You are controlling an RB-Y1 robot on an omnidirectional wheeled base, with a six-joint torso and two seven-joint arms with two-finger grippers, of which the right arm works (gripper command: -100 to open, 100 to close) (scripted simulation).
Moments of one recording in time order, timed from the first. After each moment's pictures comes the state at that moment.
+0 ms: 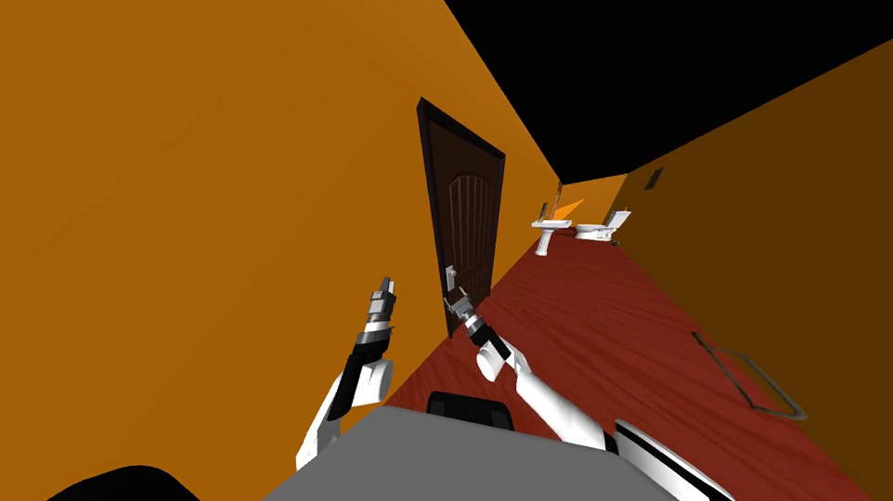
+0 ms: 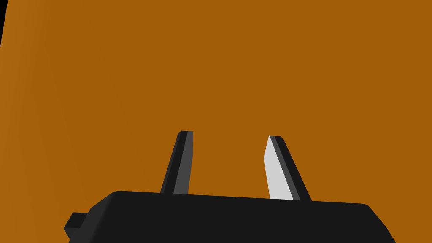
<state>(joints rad) -0.30 -0.26 0.82 -1.32 -0.64 -0.53 -1.10</state>
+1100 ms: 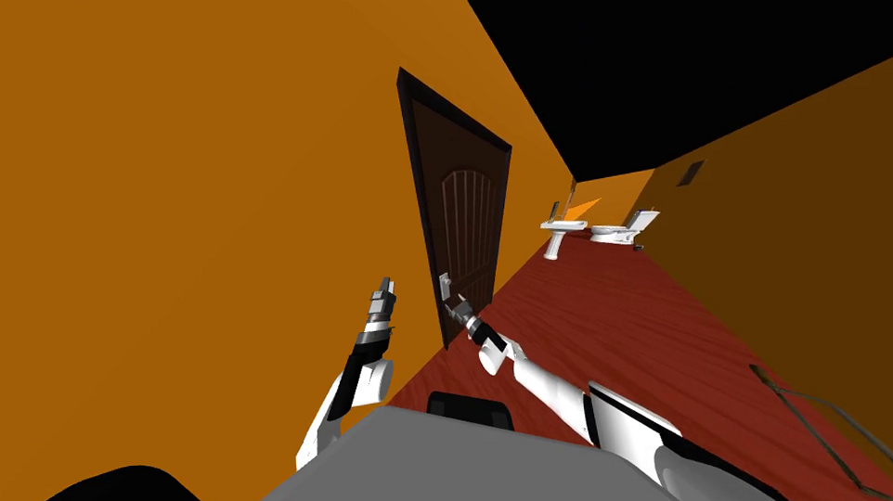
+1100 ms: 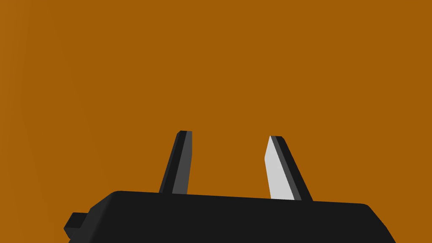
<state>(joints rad) -0.46 -0.30 1.00 -1.09 -0.79 -0.54 -1.33</state>
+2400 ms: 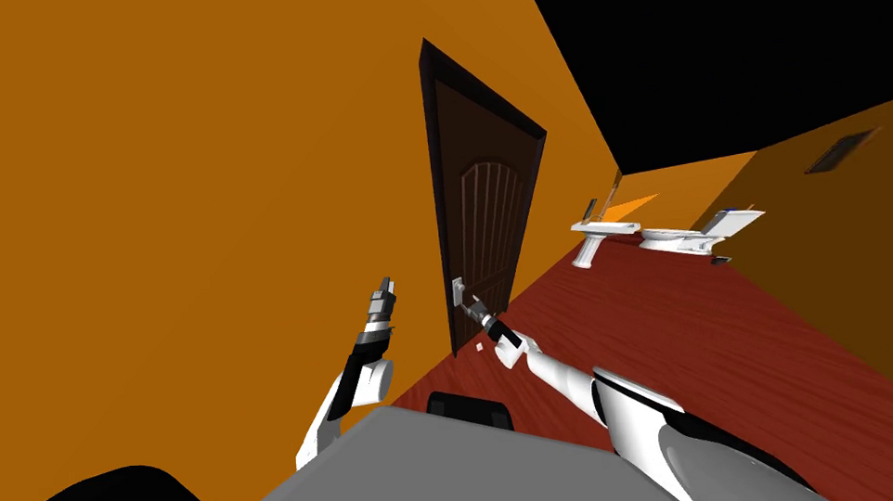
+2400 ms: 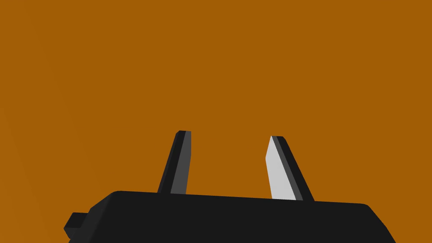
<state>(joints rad) -0.54 -0.40 1.09 -0.89 -0.87 -0.62 -1.54</state>
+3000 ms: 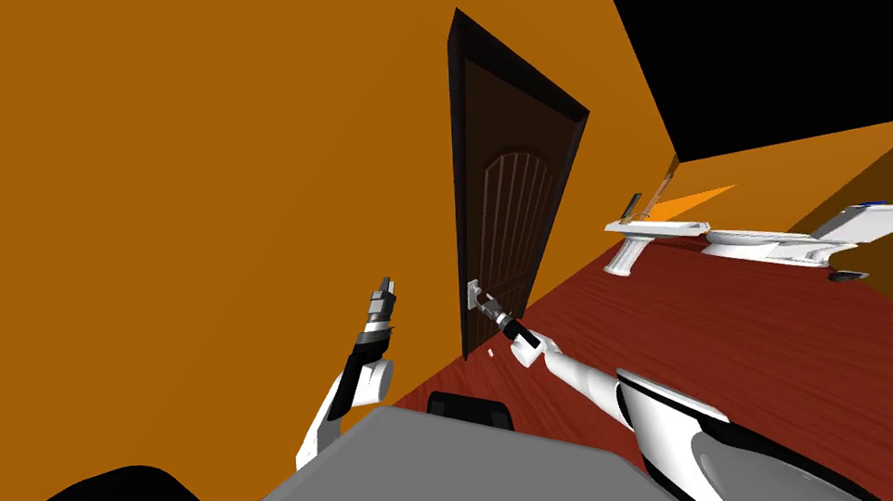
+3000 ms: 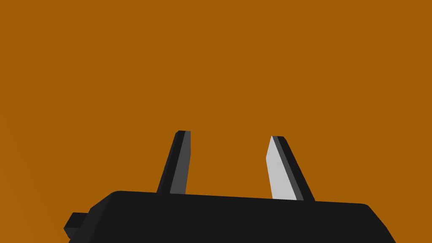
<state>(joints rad) -0.53 -0.52 1.07 -0.87 -0.88 -0.68 -1.64</state>
